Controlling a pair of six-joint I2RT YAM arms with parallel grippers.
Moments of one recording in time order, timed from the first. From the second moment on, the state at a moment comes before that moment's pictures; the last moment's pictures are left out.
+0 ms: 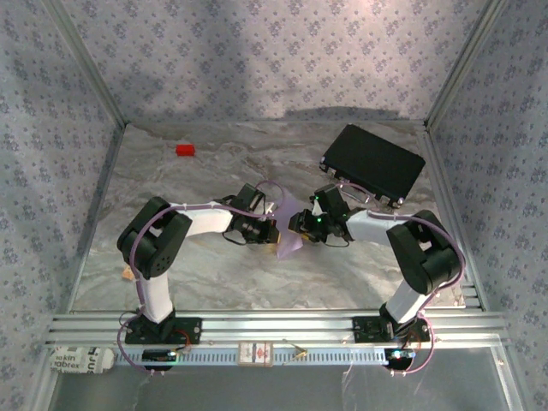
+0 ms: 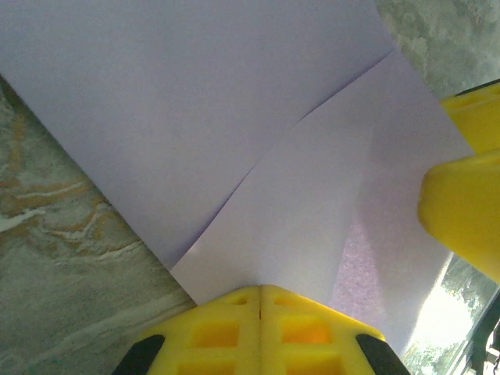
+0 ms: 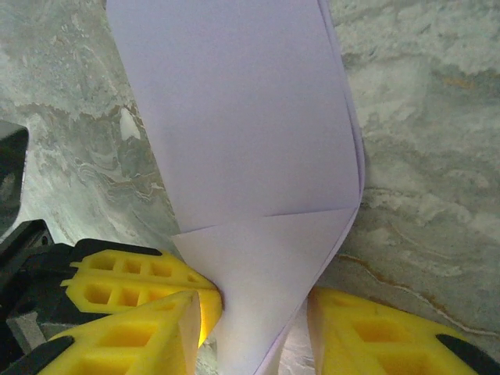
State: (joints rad) left arm -0.67 1.86 0.99 -0.22 0.53 -0.54; right arm 0.51 1.65 0.76 -0.02 -0.45 0.86
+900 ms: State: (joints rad) left arm -0.67 1.86 0.99 -0.22 0.53 -0.54; right arm 0.45 1.71 0.73 0.14 -0.51 0.89
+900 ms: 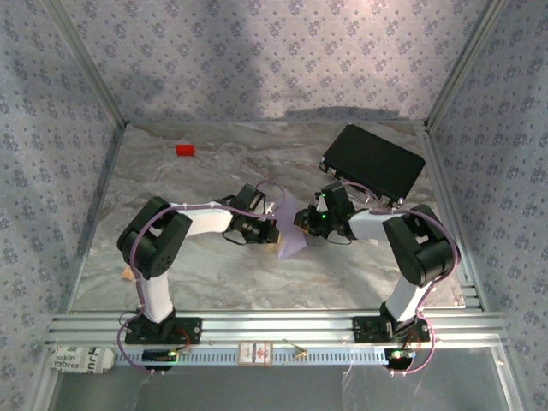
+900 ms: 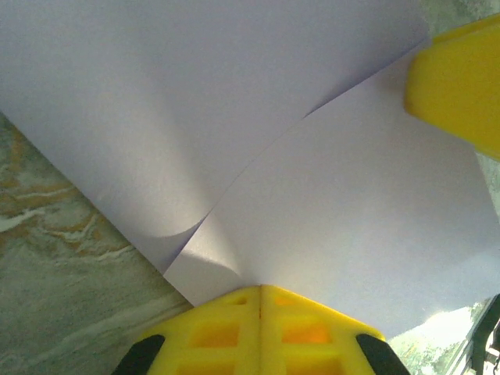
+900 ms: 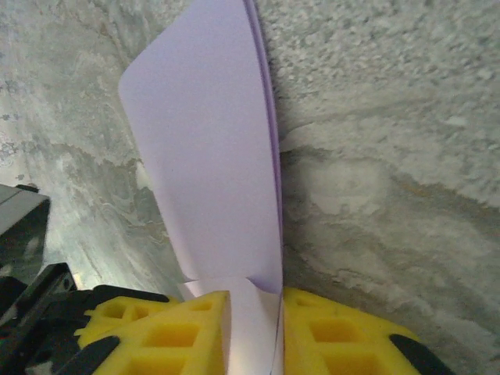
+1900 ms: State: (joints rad) left arm -0.66 1.56 0.89 -0.16 0.38 -0.58; right arm 0.44 1.50 0.74 -0.09 -0.39 0.75
